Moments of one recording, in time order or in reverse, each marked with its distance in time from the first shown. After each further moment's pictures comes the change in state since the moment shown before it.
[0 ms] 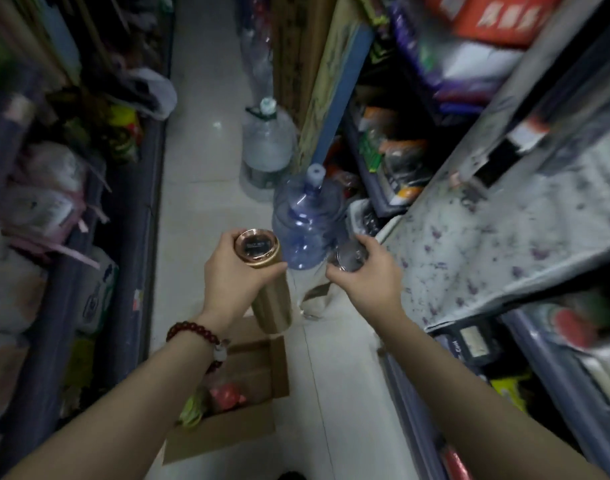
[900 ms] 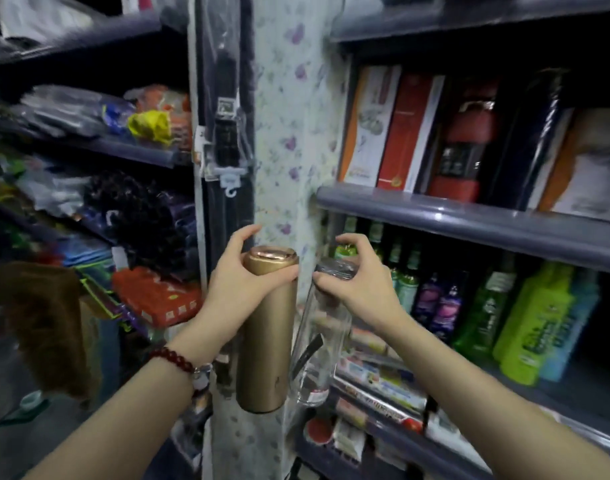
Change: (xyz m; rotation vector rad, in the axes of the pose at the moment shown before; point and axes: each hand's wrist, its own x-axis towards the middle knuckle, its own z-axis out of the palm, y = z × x) left_hand -0.137 0.523 0.052 -0.443 -0.708 0.738; right_hand -0.107 -0.182 -0.485 0.122 0.691 -0.158
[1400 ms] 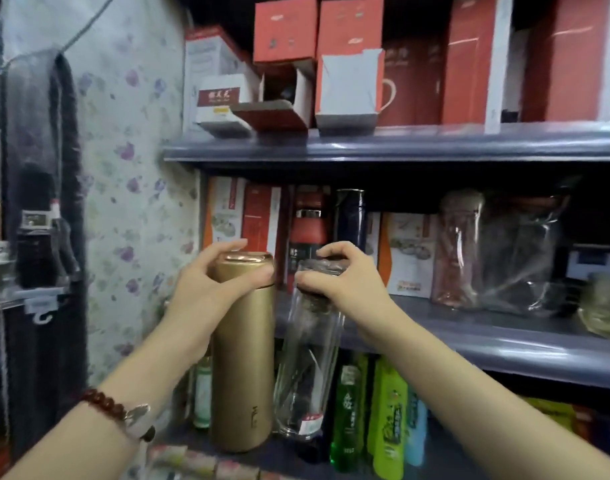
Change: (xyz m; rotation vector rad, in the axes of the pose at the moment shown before) left_hand 0.070 0.138 0.151 -0.314 -0.185 0.167; right_hand 0.058 -0.047 -0.199 0.041 0.264 0.028
